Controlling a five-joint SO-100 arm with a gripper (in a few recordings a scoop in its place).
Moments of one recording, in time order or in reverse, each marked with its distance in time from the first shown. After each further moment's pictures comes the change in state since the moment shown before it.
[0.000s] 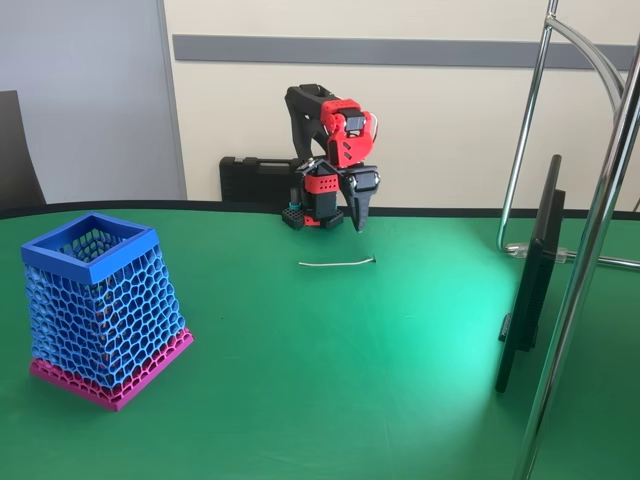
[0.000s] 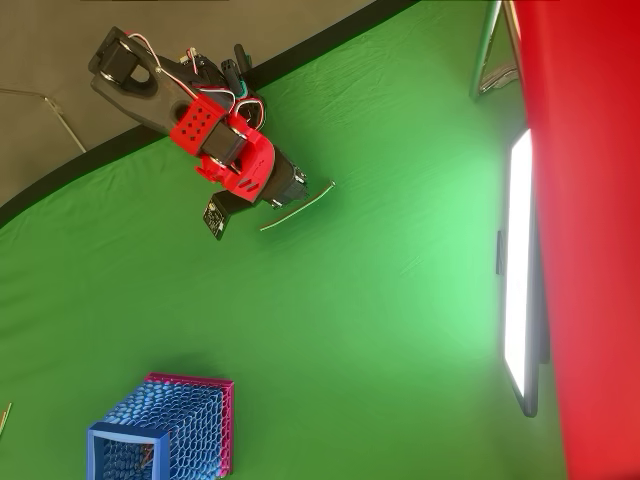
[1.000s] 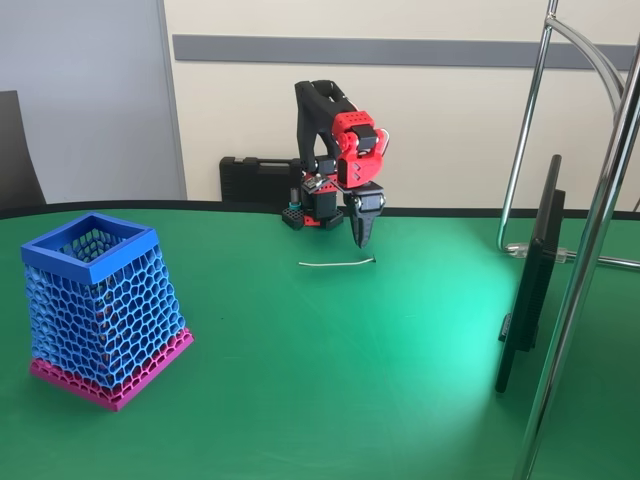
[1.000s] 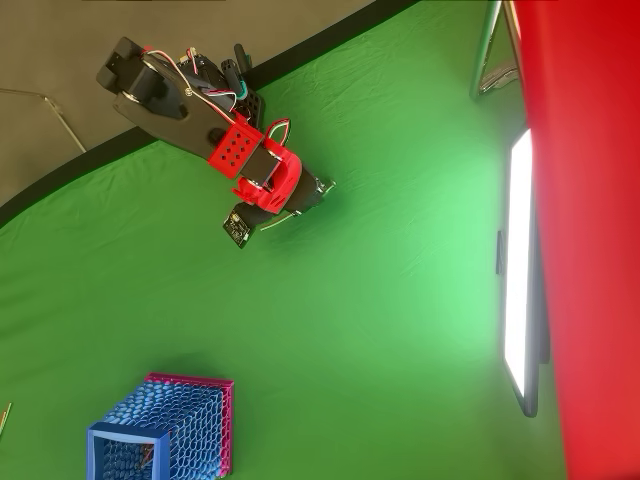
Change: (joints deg) arm 0.8 -20.6 -6.7 -2.3 1.1
